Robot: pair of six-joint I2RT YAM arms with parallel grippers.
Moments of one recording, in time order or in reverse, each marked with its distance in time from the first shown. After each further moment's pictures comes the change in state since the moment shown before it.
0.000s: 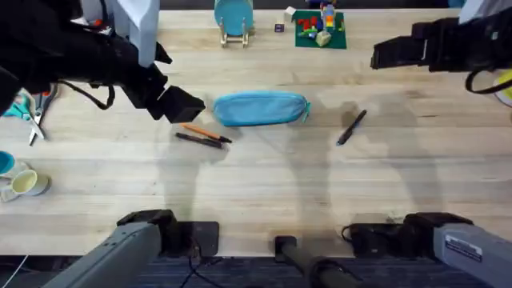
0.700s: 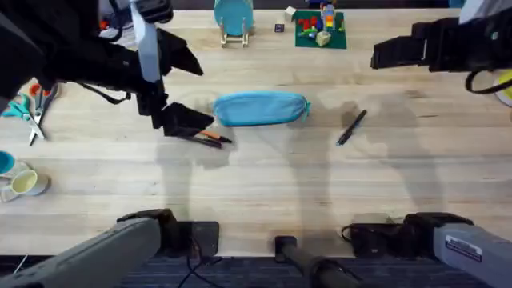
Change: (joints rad) left arm 0.052 0.134 0.002 -0.133 0.295 0.438; right arm 0.000 0.000 0.000 0.000 0.000 0.000
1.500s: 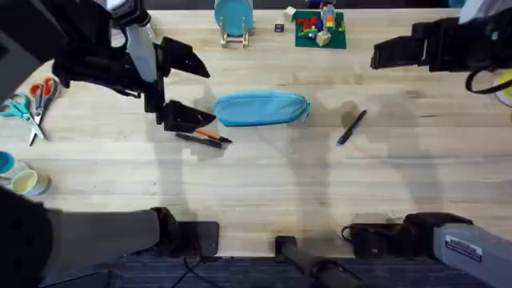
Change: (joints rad) left arm 0.096 0.226 0.001 -0.027 0.204 0.241; right arm 0.000 0.000 0.000 0.000 0.000 0.000
